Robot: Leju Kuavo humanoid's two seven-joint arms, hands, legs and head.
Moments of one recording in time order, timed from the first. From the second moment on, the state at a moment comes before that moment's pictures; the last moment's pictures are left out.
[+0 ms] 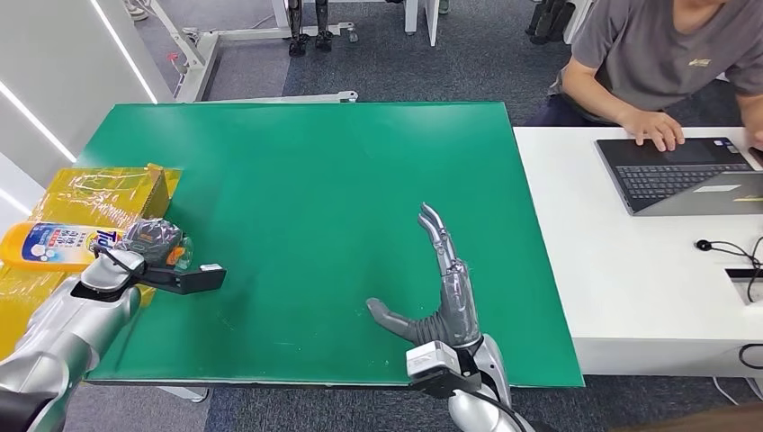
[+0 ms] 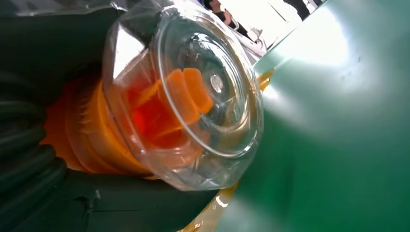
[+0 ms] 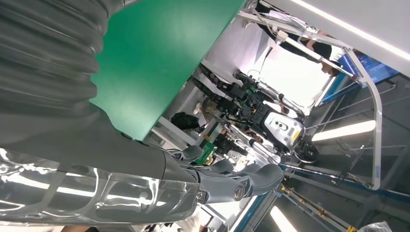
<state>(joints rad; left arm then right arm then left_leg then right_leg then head) -0.79 0.31 -0.47 -0.38 -1.49 0.26 -0.31 -0.17 0.06 0.64 -1.46 0.40 -0.54 -0.57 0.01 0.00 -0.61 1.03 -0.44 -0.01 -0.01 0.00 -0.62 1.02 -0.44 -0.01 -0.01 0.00</state>
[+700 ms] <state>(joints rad) -0.76 0.30 -0.45 -0.37 -1.38 0.33 -0.30 -0.17 0.06 0.64 -1.49 0.43 -0.47 -0.53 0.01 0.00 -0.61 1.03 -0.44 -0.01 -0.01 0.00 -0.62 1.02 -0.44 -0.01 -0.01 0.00</state>
